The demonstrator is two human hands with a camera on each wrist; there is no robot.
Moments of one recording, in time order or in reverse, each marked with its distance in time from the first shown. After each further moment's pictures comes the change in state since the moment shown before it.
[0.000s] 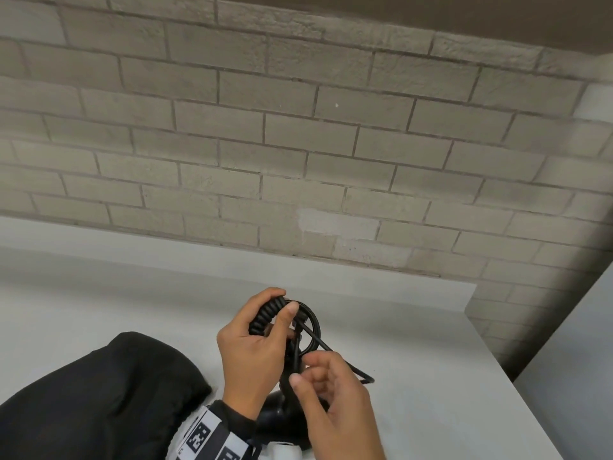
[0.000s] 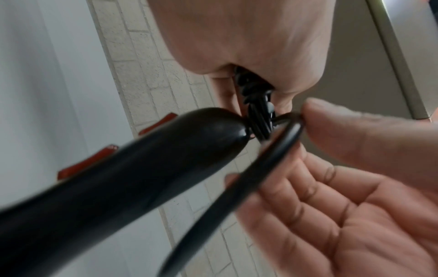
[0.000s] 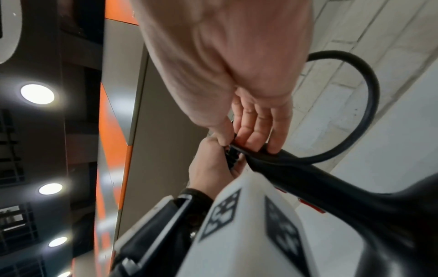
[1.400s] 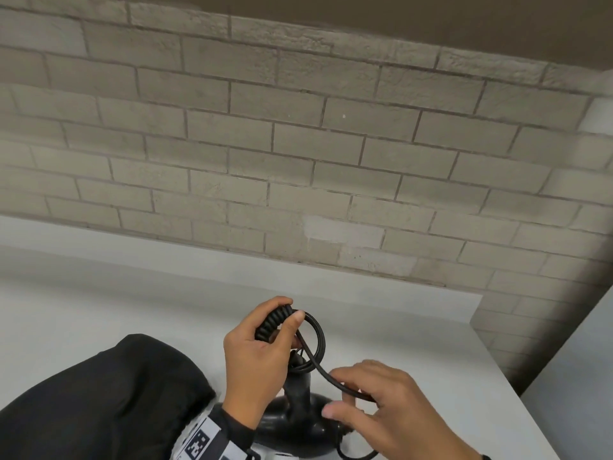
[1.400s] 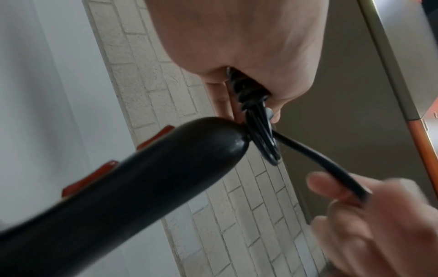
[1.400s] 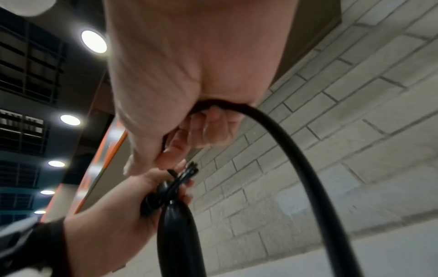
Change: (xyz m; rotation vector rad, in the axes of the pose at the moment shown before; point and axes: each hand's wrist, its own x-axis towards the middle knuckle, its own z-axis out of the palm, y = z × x) left_hand 0.000 0.001 -0.003 0.001 -0.049 -0.064; right_hand 0.026 0.013 -0.074 -0.436 -0.192 -0.656
